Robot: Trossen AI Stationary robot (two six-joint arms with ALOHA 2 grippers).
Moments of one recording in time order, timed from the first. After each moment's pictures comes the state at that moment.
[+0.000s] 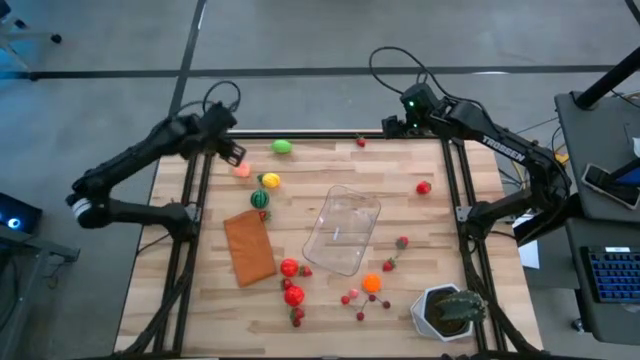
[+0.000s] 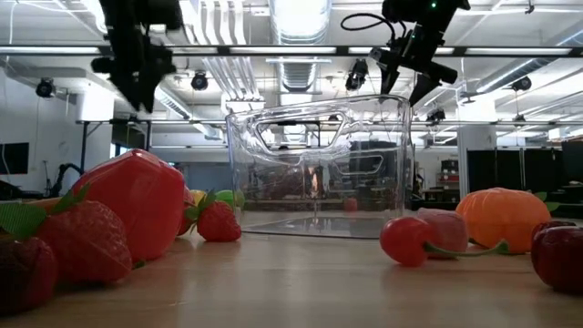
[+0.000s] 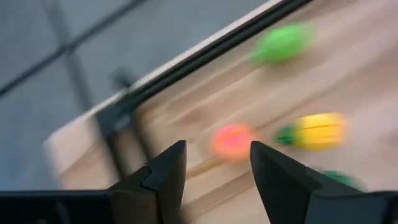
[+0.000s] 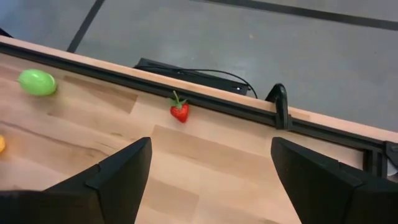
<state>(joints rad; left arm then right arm) 0.71 1.13 1.16 -1.16 -0.40 -0.28 -0.65 1.37 1.35 -0.88 0.28 0.52</state>
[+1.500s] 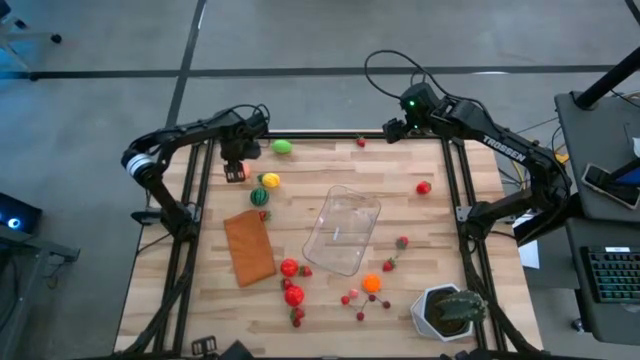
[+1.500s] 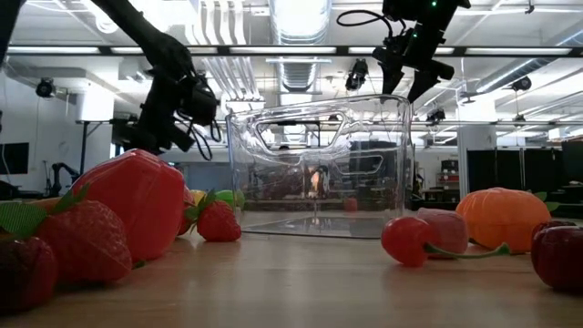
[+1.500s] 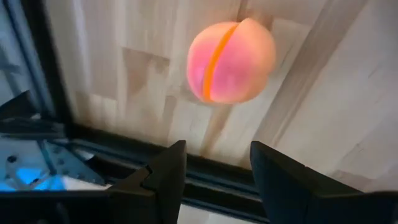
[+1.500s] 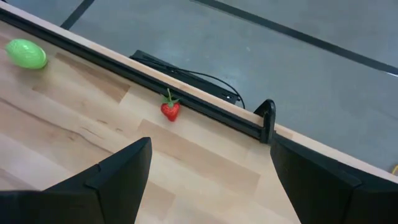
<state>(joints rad) 0.82 1.65 1.16 -1.19 -0.28 0.54 -0.65 1.36 1.35 -0.89 0.29 0.34</state>
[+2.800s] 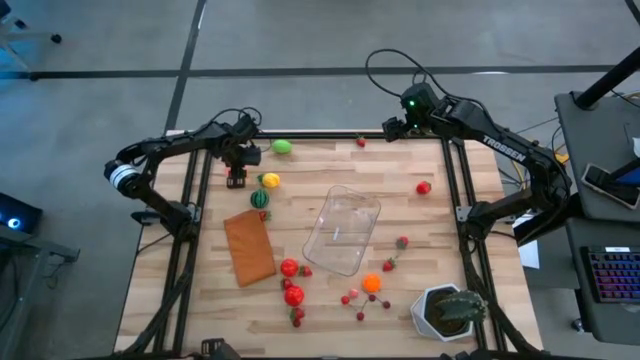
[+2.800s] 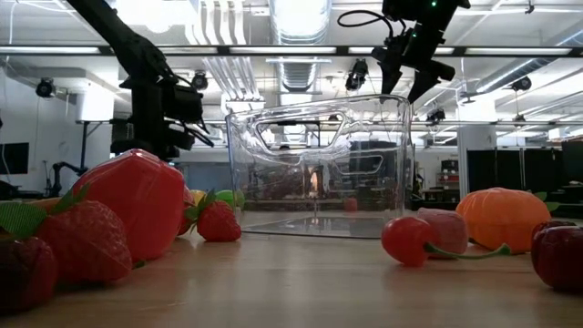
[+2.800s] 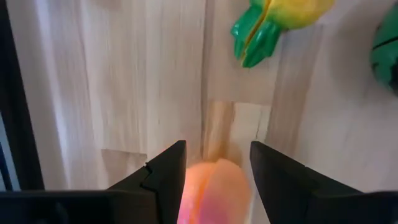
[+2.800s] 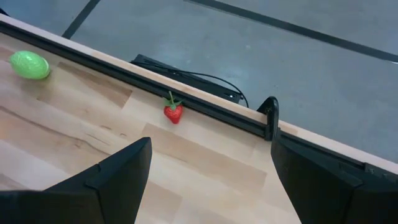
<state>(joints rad) 0.86 1.49 0.91 -0.81 -0.06 0.80 -0.65 1.36 1.35 -0.88 0.29 0.39</state>
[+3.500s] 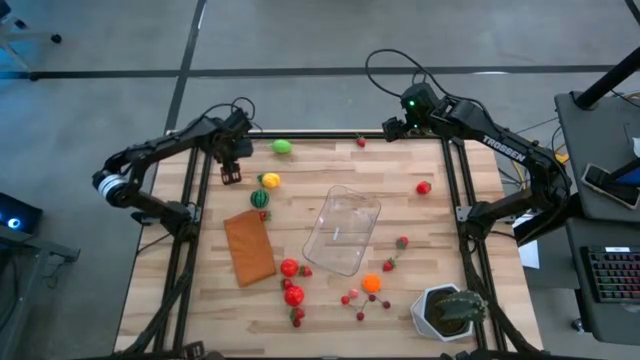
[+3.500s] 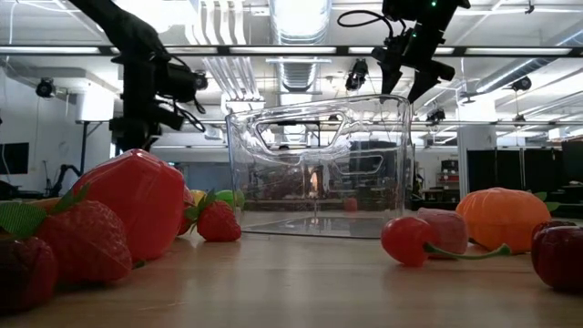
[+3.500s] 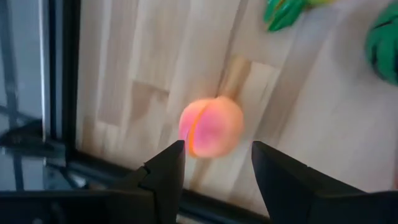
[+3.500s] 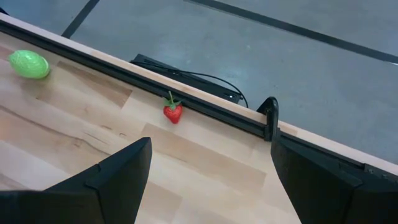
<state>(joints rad) 0.86 1.37 0.98 -0.99 -0.19 0.58 -0.65 1.36 1.35 -0.88 0.29 0.39</state>
